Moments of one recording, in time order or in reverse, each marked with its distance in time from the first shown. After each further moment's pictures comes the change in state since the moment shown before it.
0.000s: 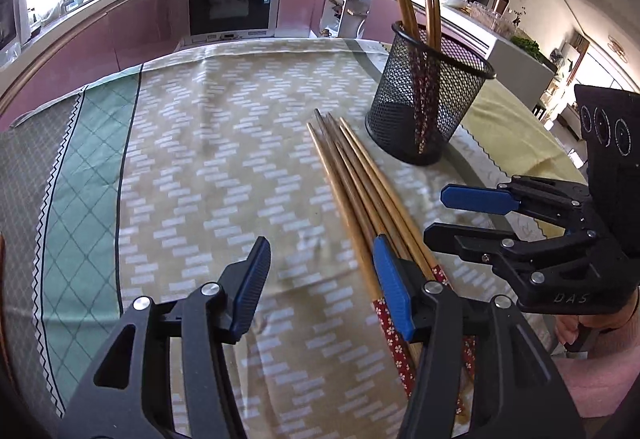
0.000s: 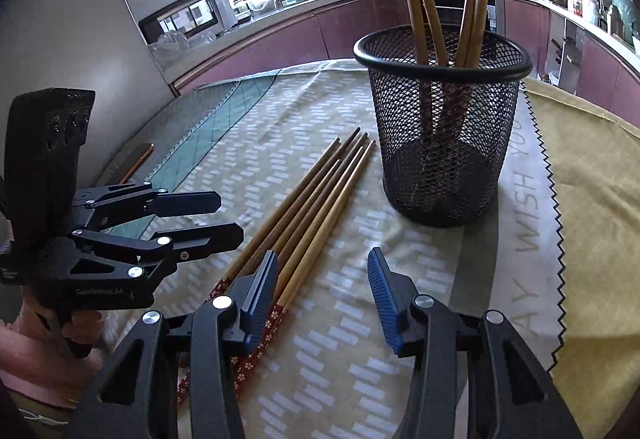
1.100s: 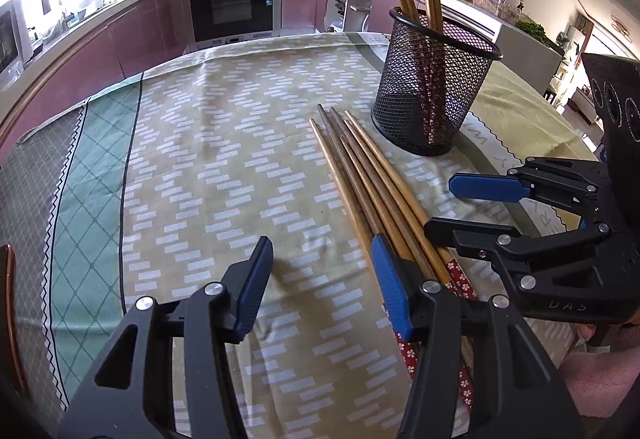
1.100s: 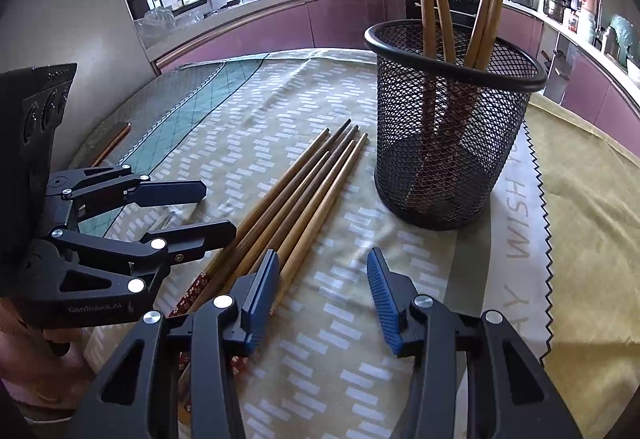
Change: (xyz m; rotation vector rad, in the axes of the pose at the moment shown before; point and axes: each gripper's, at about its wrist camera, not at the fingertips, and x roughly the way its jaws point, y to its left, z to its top) left arm 0.006 -0.007 0.000 0.051 0.005 0.059; right arm 0.012 0.017 0.004 -0.062 0.039 -0.122
